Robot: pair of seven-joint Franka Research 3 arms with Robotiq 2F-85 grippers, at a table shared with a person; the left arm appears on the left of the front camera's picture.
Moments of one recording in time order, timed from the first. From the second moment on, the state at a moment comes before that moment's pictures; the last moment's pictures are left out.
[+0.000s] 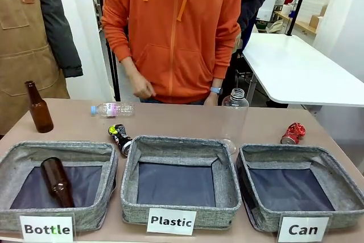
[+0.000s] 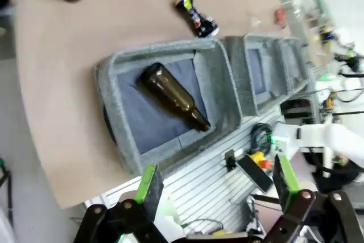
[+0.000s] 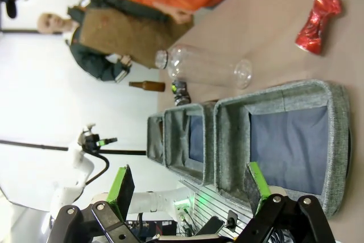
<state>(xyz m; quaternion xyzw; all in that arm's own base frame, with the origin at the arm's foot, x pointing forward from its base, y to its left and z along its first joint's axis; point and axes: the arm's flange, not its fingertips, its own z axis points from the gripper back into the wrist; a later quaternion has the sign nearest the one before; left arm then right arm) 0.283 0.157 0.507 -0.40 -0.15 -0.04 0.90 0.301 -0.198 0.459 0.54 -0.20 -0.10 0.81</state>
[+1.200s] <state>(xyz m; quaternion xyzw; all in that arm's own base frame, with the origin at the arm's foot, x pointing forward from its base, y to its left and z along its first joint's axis) 0.372 -0.078 0.512 -0.24 -0.04 -0.09 0.96 0.301 -0.199 0.460 0.54 -0.20 -0.10 0.81</state>
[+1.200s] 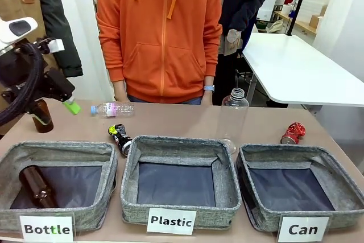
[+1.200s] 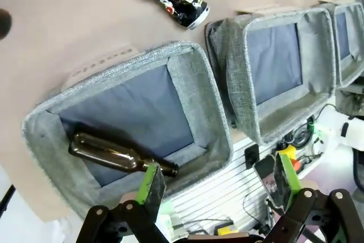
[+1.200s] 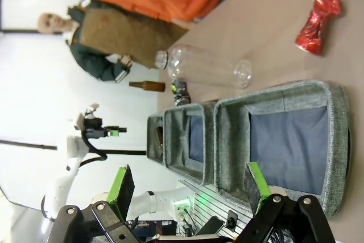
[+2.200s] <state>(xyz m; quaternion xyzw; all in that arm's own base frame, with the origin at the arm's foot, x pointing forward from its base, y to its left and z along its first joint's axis) 0.506 -0.171 0.431 -0.18 0.03 0.12 0.98 0.301 -0.199 0.460 0.54 -0.20 -0.10 0.81</state>
